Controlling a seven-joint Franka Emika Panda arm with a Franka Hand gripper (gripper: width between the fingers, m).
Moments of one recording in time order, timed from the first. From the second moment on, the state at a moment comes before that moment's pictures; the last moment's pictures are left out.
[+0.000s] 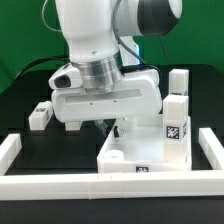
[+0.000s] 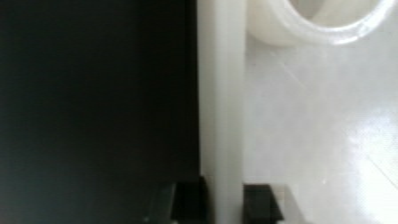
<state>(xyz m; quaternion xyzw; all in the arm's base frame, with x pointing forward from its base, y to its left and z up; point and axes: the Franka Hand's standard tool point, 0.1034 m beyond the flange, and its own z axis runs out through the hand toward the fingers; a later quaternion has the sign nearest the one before) 0.504 -0.025 0.012 -0.99 0.09 0.04 0.07</state>
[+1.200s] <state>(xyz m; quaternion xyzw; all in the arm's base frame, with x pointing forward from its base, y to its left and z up) 0.566 -0.046 0.011 -0.92 -0.39 -0.01 0.01</state>
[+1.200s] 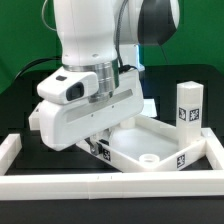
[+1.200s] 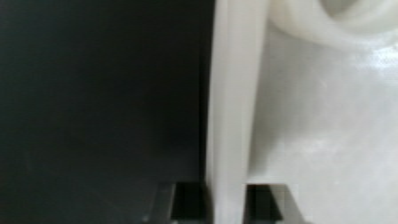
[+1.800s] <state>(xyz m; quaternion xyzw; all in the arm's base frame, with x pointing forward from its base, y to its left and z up) 0.577 -0.044 0.017 -0.84 -0.55 -0.01 -0.01</state>
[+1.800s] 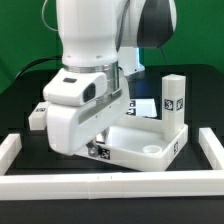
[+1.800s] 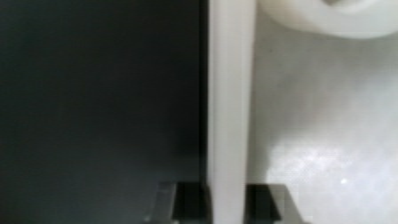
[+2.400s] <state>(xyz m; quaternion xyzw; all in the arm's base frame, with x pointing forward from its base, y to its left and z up) 0.604 -0.024 0.022 -0.74 -0.67 -0.04 -0.04</state>
